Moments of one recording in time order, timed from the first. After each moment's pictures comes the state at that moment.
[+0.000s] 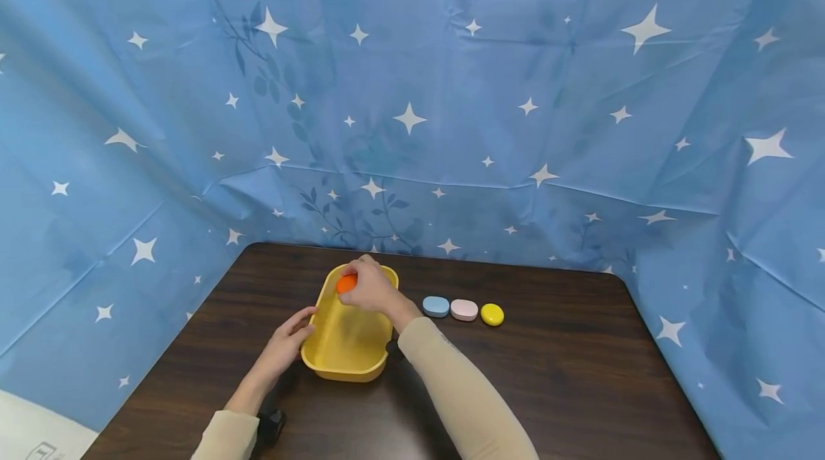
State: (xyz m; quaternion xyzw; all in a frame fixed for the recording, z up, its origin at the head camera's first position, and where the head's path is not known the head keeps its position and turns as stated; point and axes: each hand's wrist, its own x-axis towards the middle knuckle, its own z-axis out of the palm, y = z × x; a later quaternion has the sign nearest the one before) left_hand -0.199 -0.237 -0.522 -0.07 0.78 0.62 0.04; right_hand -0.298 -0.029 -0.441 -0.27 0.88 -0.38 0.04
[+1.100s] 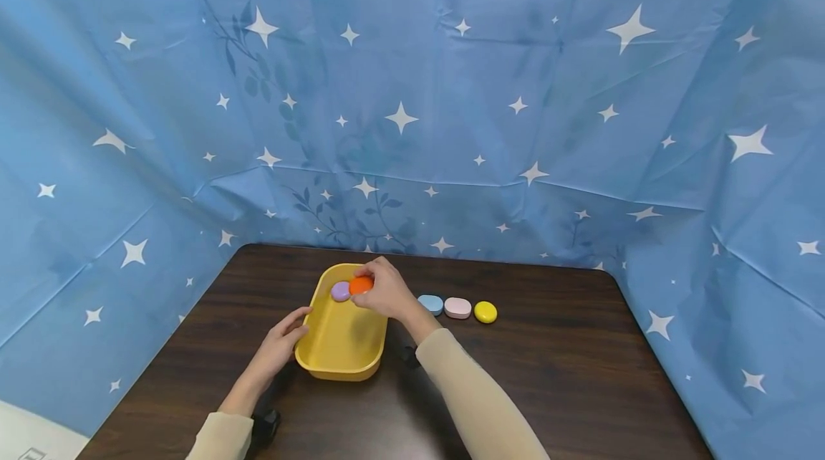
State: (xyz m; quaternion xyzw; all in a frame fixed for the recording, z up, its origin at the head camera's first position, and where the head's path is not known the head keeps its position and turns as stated) left_hand -0.200 -0.238 -0.524 -0.06 0.78 0.62 0.04; right_hand -0.283 0.012 -0.439 -0.25 0.87 -0.43 0.02
